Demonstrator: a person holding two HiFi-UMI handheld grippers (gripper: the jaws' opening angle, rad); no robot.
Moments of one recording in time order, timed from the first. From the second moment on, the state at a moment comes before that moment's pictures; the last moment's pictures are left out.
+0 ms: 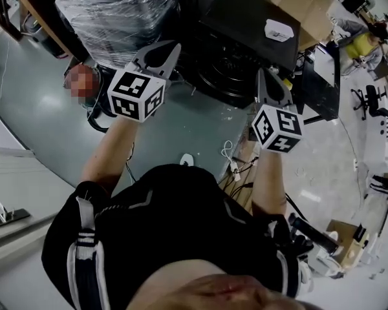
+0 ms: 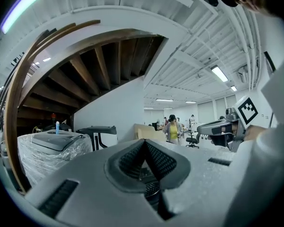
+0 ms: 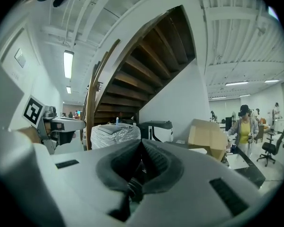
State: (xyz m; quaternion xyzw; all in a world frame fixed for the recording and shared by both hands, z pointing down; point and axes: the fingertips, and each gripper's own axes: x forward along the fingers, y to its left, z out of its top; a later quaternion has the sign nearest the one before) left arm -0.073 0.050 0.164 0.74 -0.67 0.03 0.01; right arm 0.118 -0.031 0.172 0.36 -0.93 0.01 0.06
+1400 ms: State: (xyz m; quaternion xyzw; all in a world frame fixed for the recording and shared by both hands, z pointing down) left arm -0.218 -0.142 0.239 0.87 -0.48 0.10 0.02; right arm -0.019 -0.162 0.228 0.49 -0.87 0.05 0.10
